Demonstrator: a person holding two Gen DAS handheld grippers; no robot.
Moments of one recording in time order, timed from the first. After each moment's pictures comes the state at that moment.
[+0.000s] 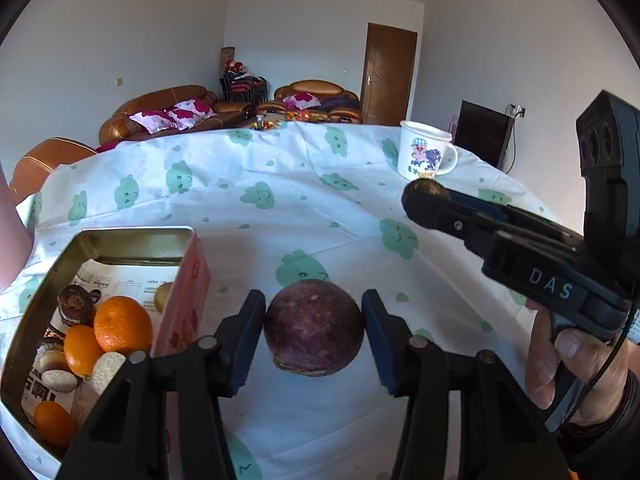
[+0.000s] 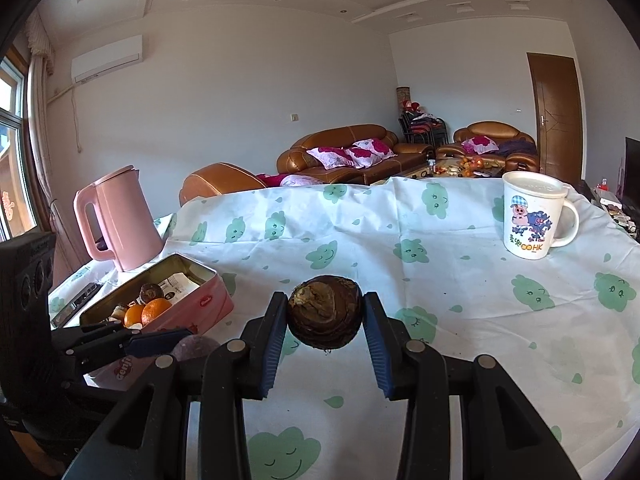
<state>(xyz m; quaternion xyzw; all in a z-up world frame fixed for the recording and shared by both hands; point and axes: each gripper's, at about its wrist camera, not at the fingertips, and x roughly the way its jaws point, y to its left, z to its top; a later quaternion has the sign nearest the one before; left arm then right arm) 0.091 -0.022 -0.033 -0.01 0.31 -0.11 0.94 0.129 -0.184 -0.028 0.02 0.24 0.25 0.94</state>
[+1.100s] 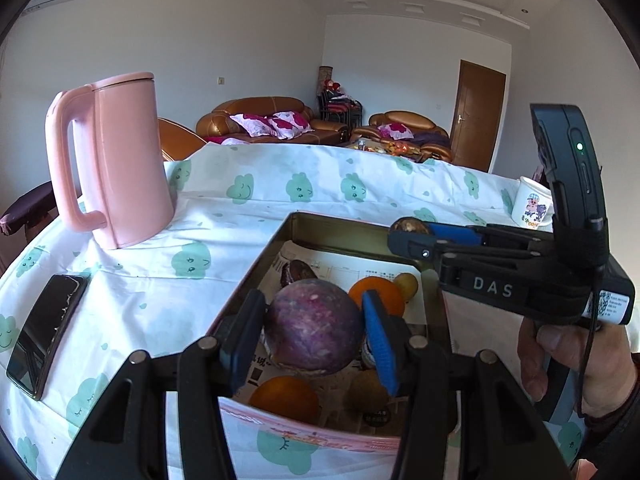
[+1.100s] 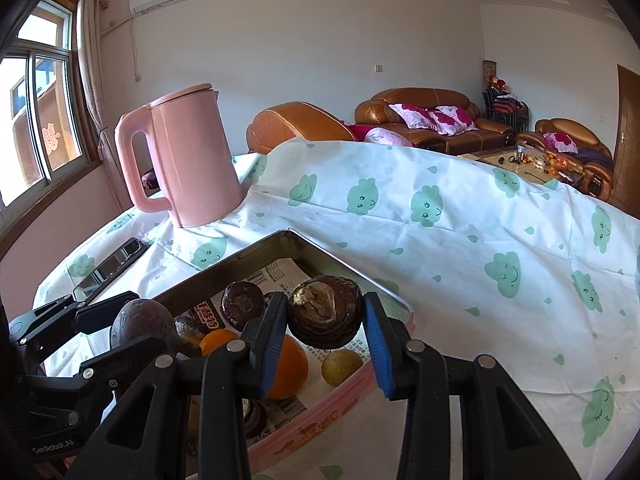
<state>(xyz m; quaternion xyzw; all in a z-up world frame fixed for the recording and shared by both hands) 0.050 0.126 -0.033 -0.05 0.28 0.05 0.96 0.165 0.006 -0.042 -0.07 0.31 0.36 0.88</state>
